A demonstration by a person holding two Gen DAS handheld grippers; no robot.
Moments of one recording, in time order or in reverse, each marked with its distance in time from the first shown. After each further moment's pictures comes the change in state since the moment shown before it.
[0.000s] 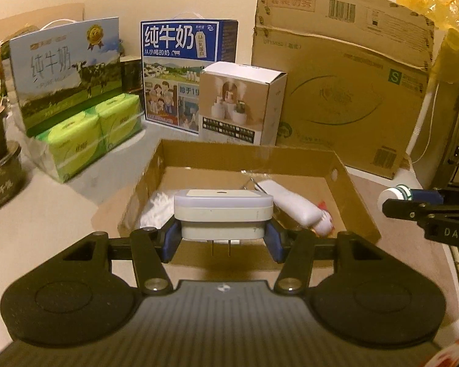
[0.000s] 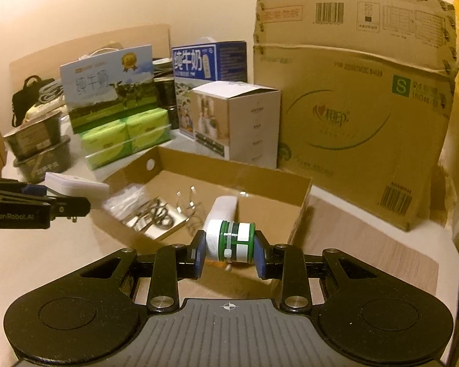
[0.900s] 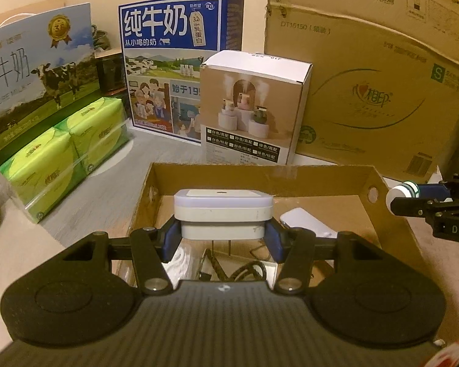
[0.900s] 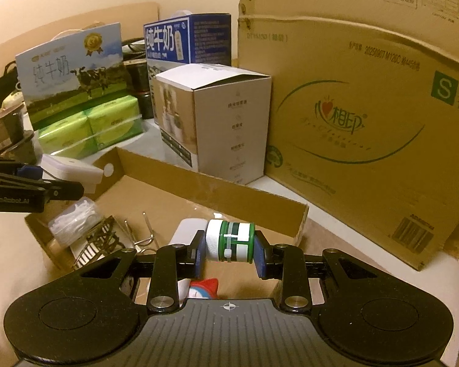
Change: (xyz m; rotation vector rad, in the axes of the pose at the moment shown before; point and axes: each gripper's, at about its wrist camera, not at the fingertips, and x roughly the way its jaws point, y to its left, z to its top) left arm 0.108 0.022 0.053 0.052 0.060 -0.015; right arm 0.099 -0.037 0.047 -0.017 0.082 -0.026
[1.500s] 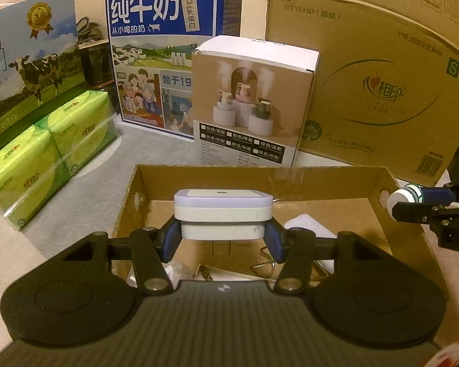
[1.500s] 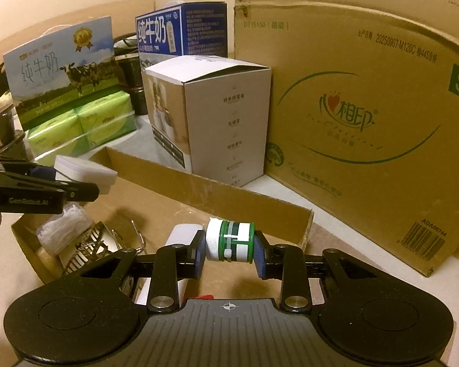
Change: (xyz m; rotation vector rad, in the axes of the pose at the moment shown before) left arm 0.040 -0.001 0.010 0.002 0.032 -0.014; right arm 0.024 -0.004 0.006 0.012 0.024 -0.001
